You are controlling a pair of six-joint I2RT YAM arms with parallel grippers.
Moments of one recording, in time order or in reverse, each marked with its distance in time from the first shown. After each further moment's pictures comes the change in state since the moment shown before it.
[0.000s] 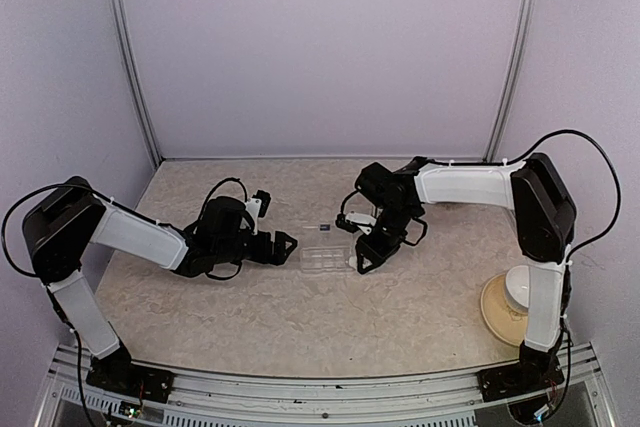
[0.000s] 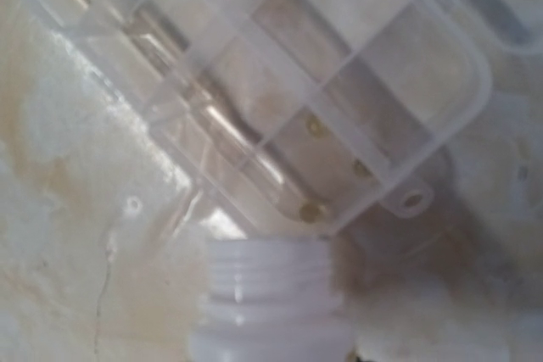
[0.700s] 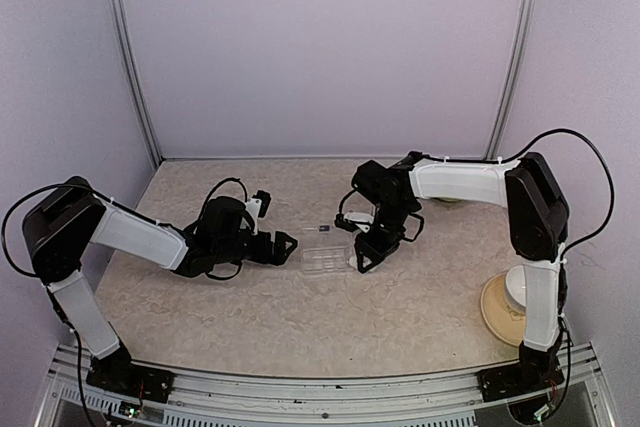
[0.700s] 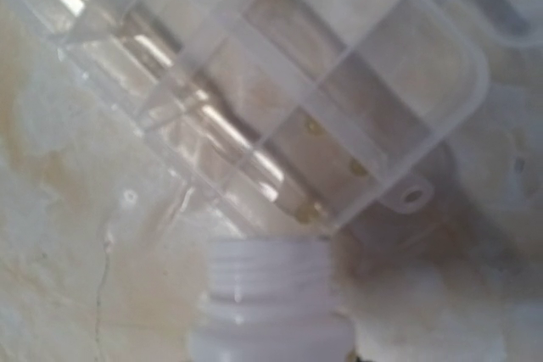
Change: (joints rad) left arm 0.000 0.000 0.000 0.000 0.003 0.000; right arm 0.000 0.046 0.088 -0.097 0.008 0.000
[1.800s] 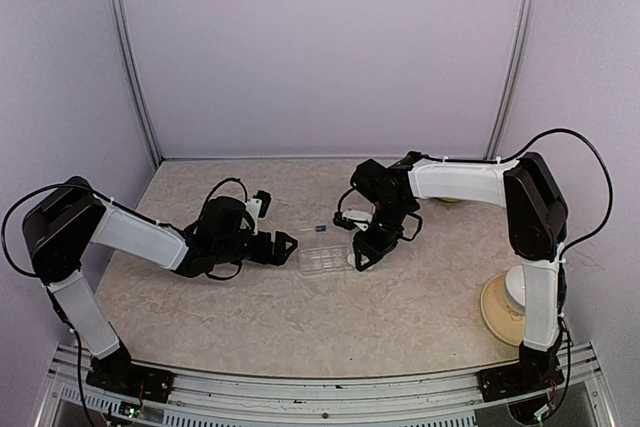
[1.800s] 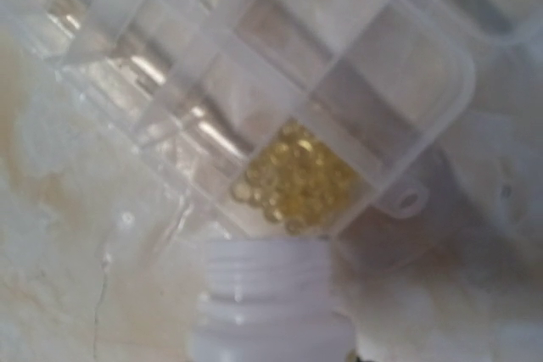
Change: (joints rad) left arm -0.001 0.000 0.000 0.000 0.000 0.000; right arm 0.000 0.009 0.013 0.016 0.005 -0.001
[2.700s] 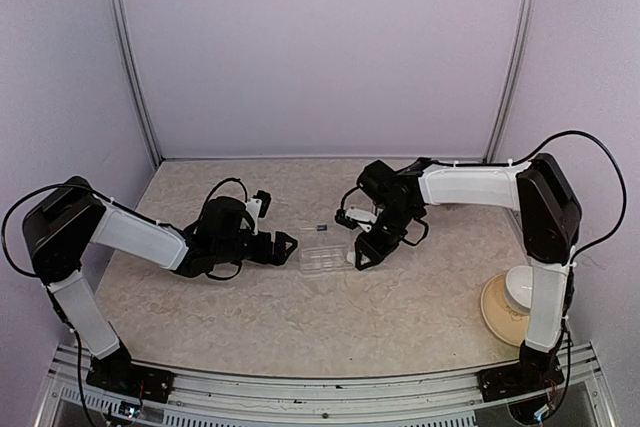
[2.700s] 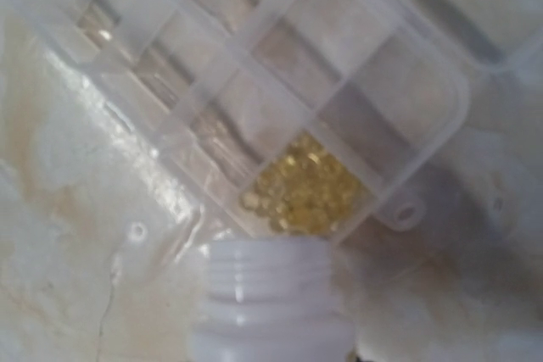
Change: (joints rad) left arm 0.000 0.000 0.000 0.000 0.000 0.000; right arm 0.000 -0.084 -0.132 0.151 -0.008 0.001
